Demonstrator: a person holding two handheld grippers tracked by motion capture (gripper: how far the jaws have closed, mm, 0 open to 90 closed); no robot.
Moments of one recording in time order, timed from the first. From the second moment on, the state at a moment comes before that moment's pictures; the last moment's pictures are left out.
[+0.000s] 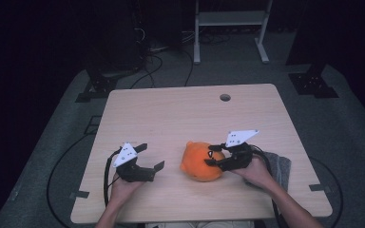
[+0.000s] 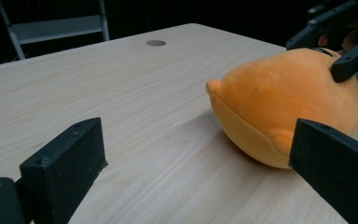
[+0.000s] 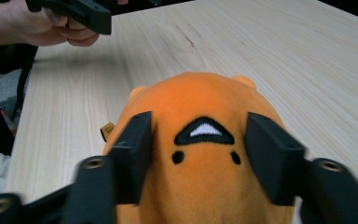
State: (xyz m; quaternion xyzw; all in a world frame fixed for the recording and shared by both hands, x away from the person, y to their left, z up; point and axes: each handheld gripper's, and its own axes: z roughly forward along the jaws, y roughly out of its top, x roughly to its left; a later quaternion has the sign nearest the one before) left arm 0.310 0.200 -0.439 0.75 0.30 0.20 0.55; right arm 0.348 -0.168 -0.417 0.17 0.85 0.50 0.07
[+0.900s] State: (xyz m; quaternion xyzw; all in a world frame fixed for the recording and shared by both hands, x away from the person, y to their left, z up) left arm 0.308 0.195 -0.437 0.75 0.29 0.20 0.56; right arm 0.325 -0.306 -0.438 0.32 0.85 0.40 0.14
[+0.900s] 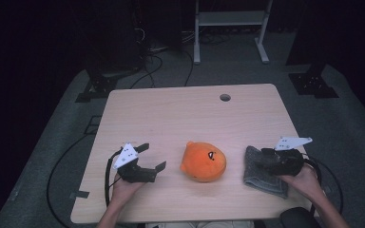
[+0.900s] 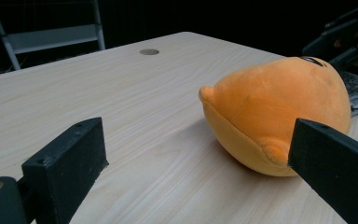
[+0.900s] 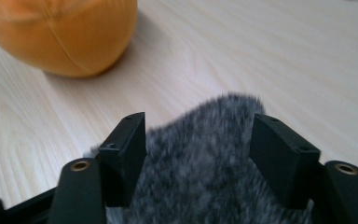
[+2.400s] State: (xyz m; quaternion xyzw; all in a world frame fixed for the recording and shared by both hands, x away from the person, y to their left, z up) left arm 0.355 0.100 -0.439 0.82 0.17 0.08 0.54; right arm 0.300 -0.226 -0.403 0.17 0.83 0.52 0.11
